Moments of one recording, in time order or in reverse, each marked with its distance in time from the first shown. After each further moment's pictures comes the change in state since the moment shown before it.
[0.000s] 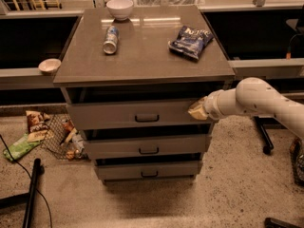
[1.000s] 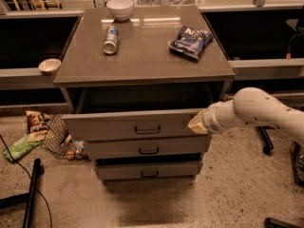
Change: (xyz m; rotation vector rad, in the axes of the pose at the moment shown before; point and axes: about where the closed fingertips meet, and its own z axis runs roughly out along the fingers) arm 0.022 0.054 -0.016 -0.047 0.102 0.011
